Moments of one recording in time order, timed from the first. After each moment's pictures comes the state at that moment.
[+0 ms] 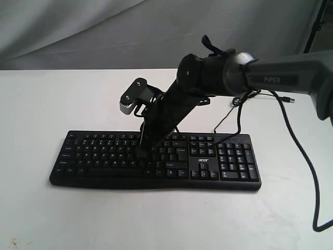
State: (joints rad) left arm -0.17 0.00 0.00 0.04 0.26 -0.02; right arm 0.59 2.21 -1.59 0.50 0.67 -0.93
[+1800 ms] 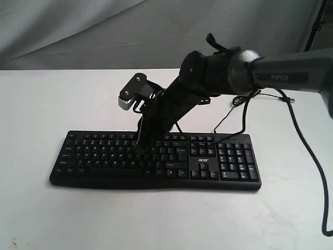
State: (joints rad) left arm -0.17 0.00 0.00 0.04 0.26 -0.02; right arm 0.59 2.18 -1.56 0.58 0.63 -1.00
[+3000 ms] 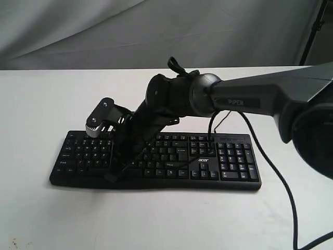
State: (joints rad) left arm -0.17 0.00 0.00 0.04 0.26 -0.02; right arm 0.72 2.29 -1.63 0.62 0.66 -1.01
